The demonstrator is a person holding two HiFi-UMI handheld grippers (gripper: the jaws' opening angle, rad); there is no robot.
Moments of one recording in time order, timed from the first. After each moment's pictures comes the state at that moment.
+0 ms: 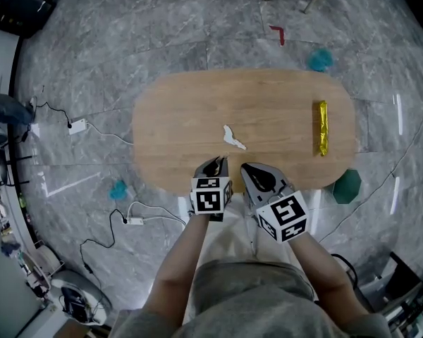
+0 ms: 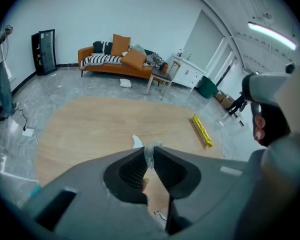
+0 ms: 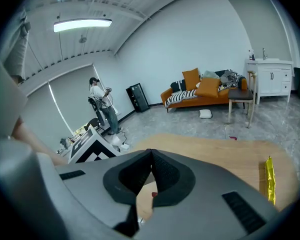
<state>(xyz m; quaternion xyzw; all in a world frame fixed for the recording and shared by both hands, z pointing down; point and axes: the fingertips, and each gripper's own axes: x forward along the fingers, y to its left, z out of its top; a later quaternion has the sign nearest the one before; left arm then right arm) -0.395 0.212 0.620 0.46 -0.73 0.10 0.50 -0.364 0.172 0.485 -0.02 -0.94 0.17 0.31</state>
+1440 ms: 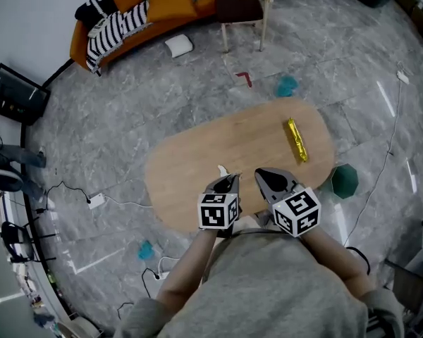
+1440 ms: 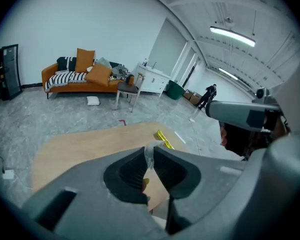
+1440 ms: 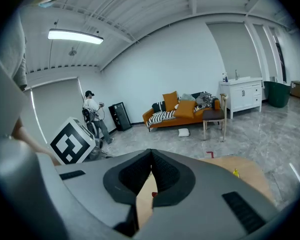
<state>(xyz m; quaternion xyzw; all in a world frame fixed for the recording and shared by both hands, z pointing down) -0.369 0.151 0.461 0.62 -0.66 0.10 0.42 -0.324 0.114 0.366 0.12 -0.95 0.17 0.22</state>
